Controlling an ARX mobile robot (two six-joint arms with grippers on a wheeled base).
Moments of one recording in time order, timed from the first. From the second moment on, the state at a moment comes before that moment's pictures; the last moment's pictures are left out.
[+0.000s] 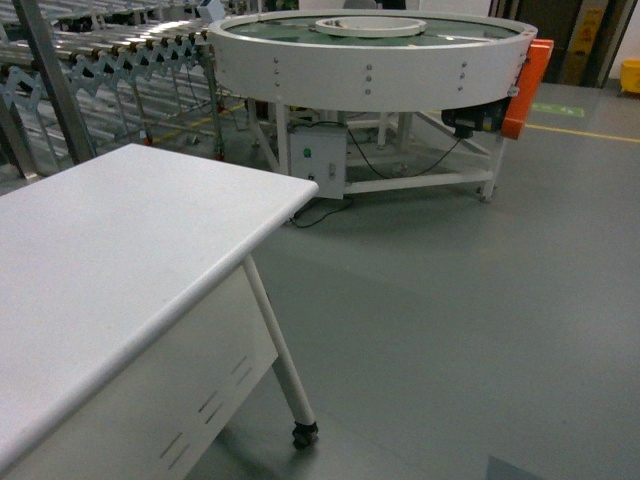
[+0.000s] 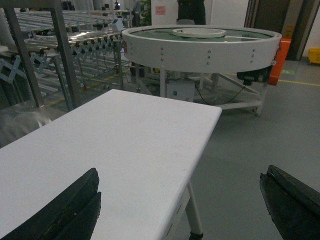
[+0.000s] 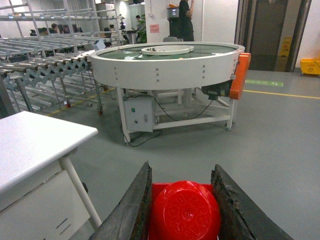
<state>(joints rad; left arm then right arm) 0.00 0.01 0.01 0.00 0.00 0.00 -0.01 0.40 0.01 0.46 -0.03 0.08</state>
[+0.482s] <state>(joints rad) 0.00 0.01 0.01 -0.01 0.00 0.00 -0.01 0.40 0.01 0.46 -0.03 0.08</state>
